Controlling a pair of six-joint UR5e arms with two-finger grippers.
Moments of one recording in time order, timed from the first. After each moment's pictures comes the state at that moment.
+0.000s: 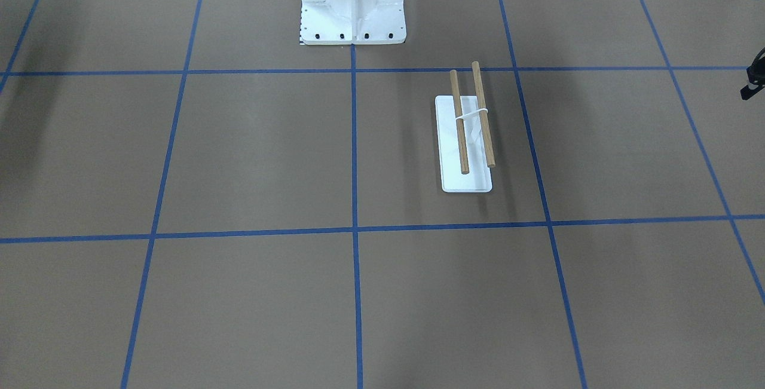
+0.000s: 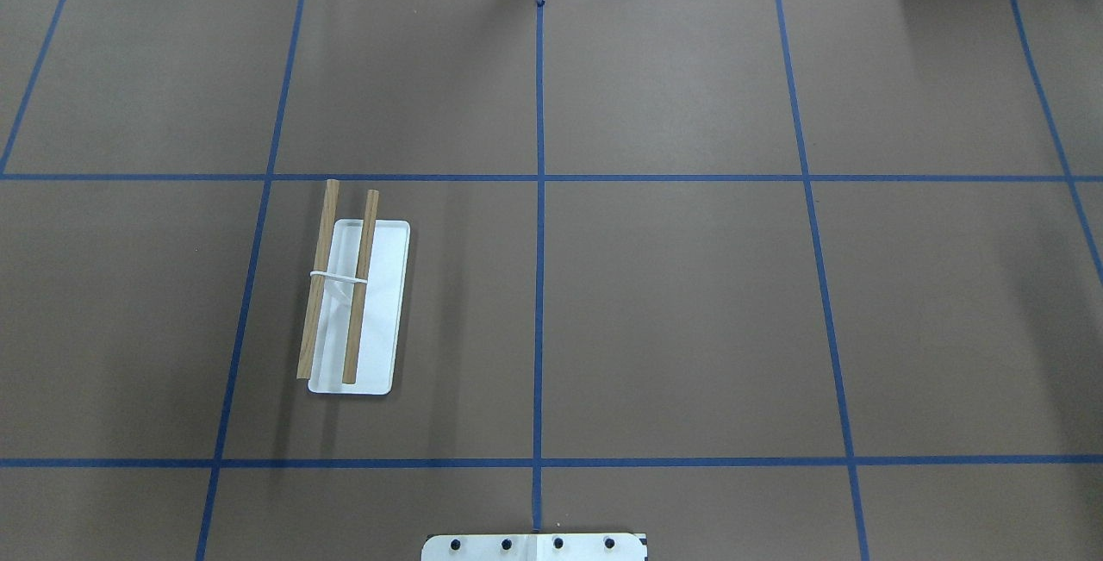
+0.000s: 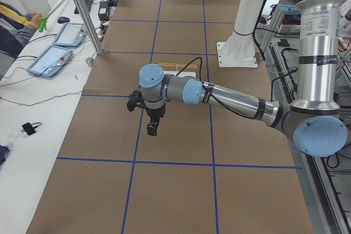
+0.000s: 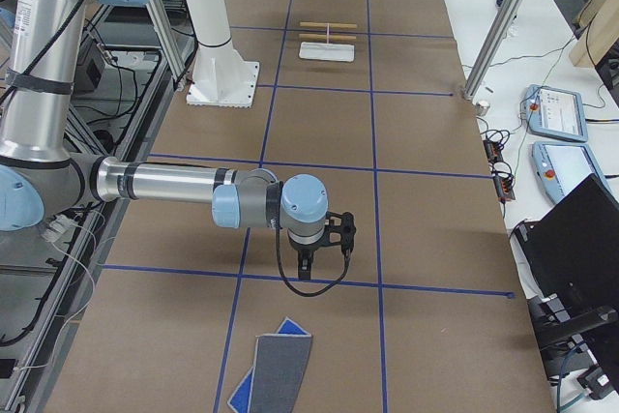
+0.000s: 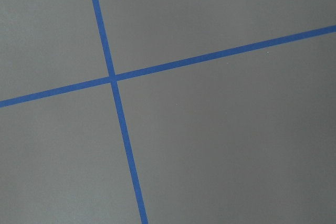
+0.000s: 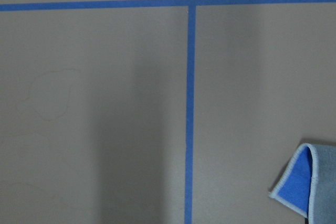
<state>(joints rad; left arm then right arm) -1.44 -1.52 -1.89 -1.47 -2.33 0.01 1.55 -1.83 1.77 -1.50 2.41 0.03</state>
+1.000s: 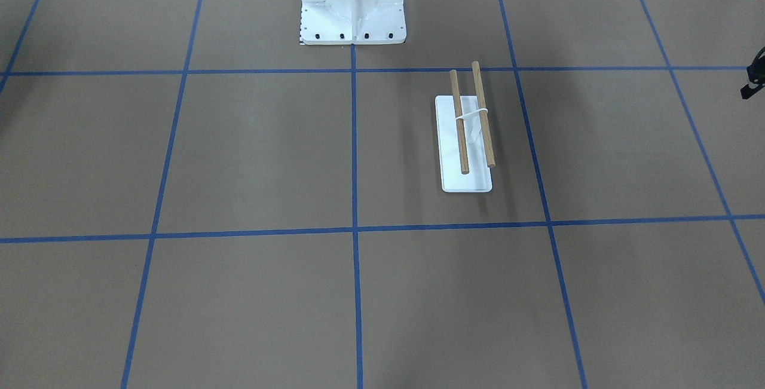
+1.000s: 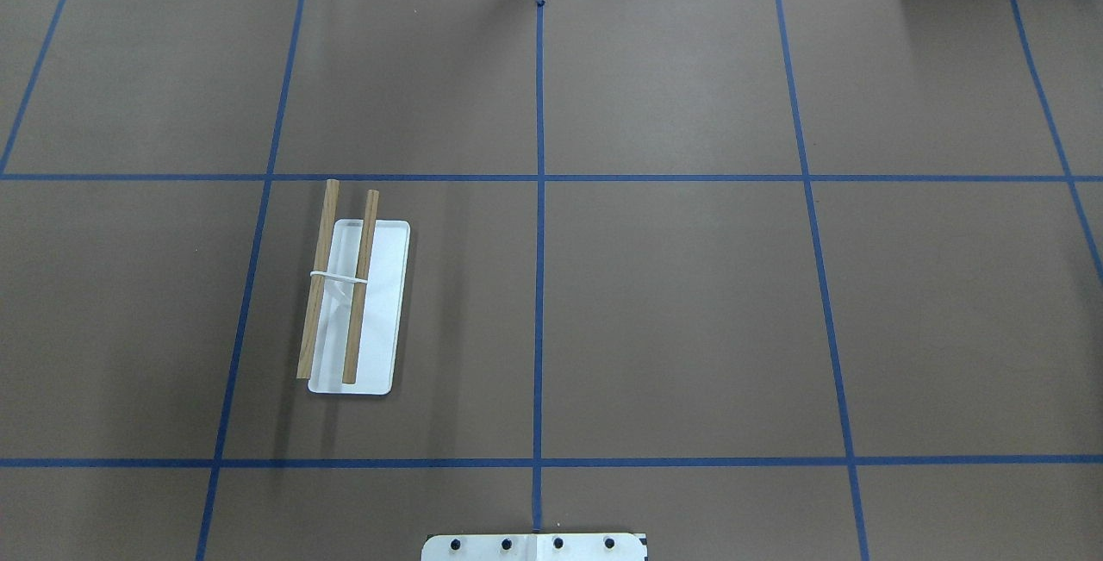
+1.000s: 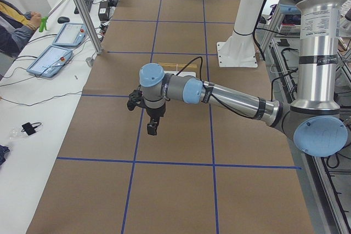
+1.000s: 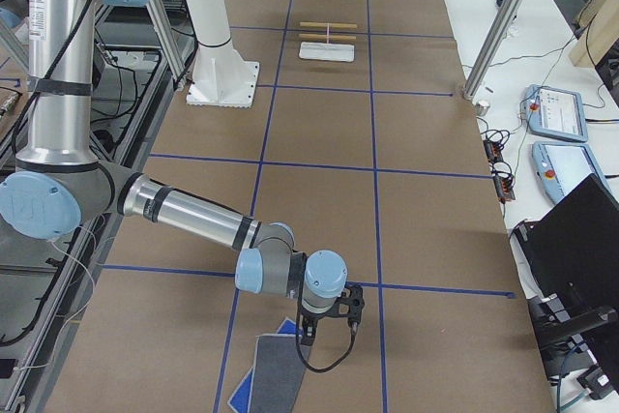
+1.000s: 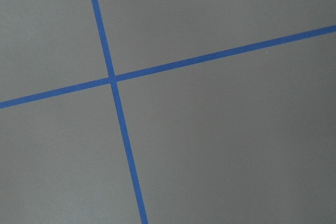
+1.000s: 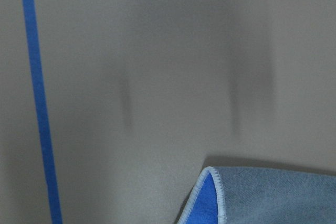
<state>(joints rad) -1.44 -1.52 -1.90 -1.47 -2.33 0.01 1.54 -1.69 1.35 -1.35 2.33 0.04</state>
